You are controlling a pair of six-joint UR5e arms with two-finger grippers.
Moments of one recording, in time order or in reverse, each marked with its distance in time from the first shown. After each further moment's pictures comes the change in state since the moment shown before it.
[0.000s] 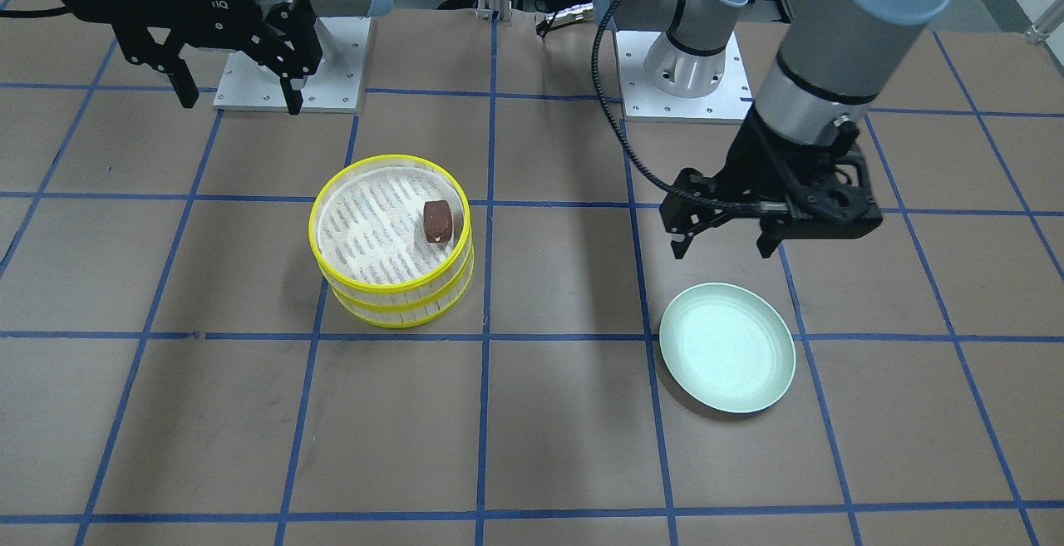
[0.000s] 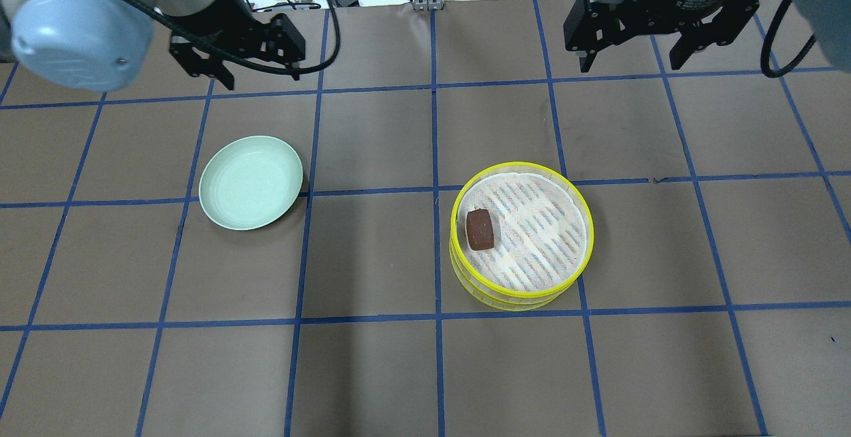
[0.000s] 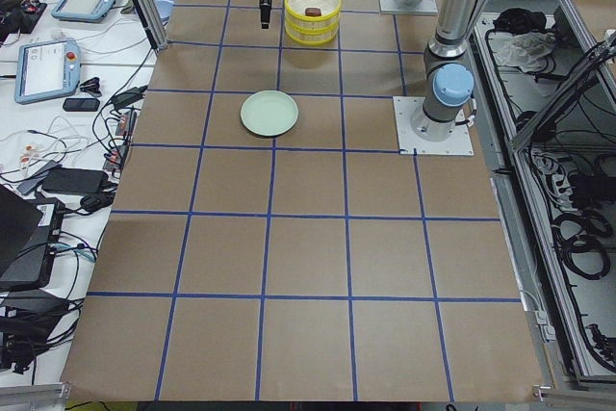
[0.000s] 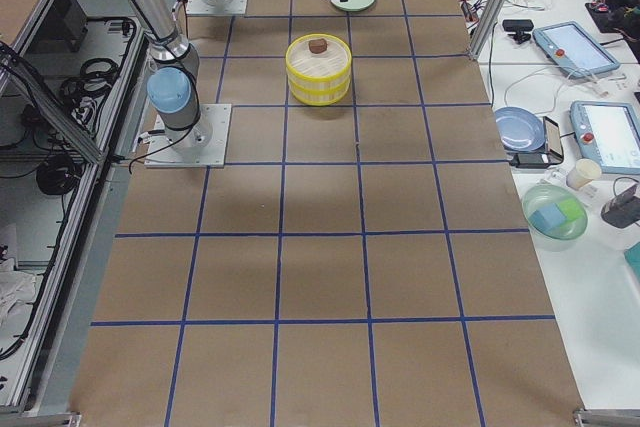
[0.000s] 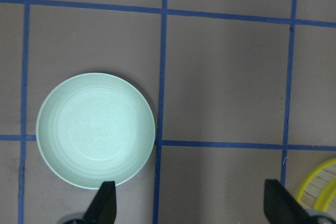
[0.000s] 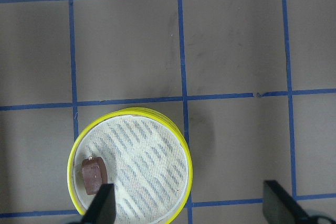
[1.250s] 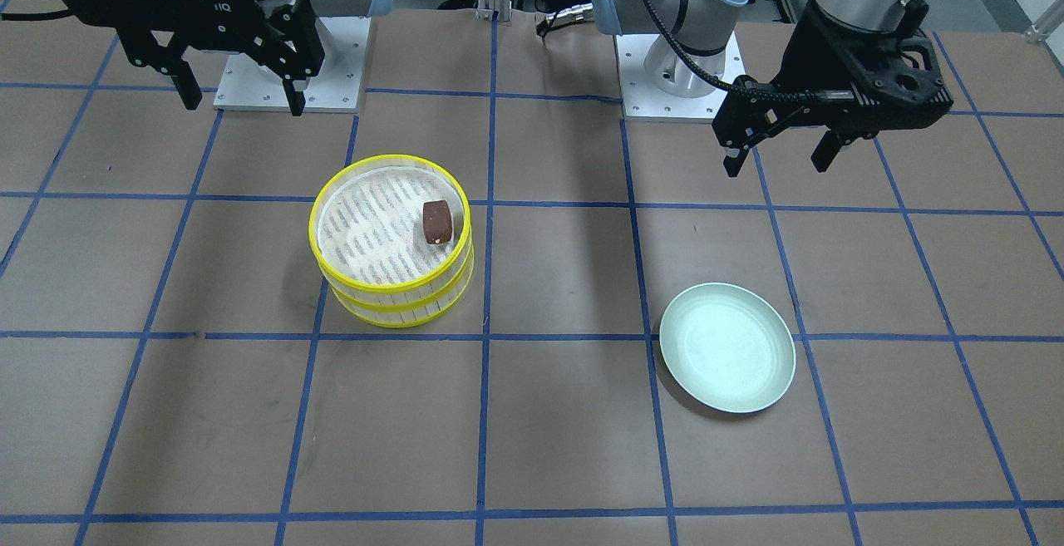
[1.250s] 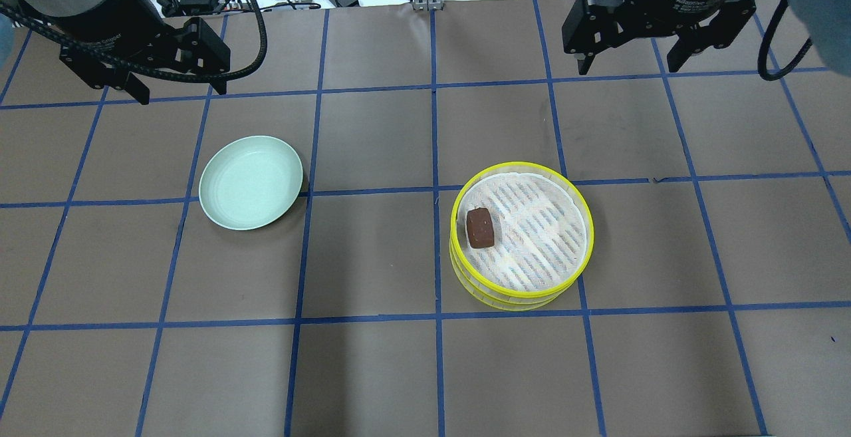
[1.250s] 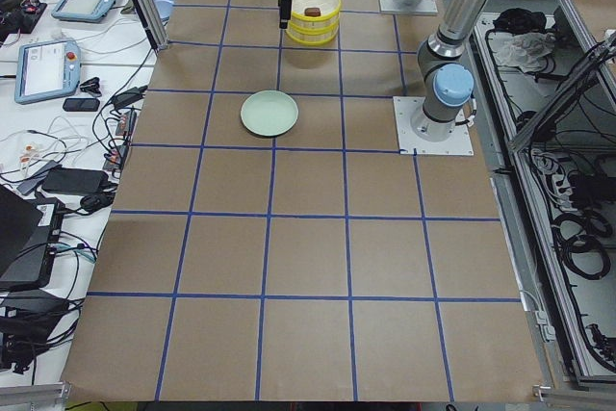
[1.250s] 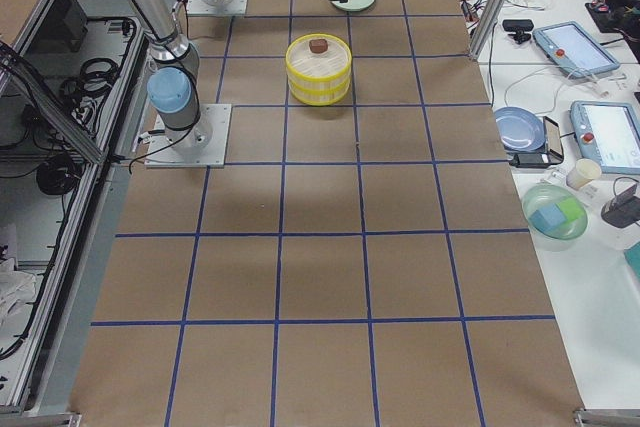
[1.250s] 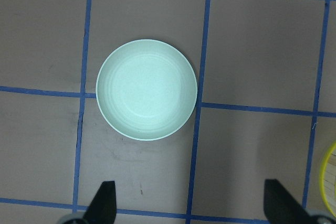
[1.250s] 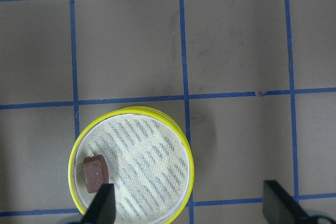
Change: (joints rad) left arm 0.041 0.137 -0.020 -0.151 0.060 0.029; right arm 0.000 0.000 0.006 -0.003 0.005 0.000
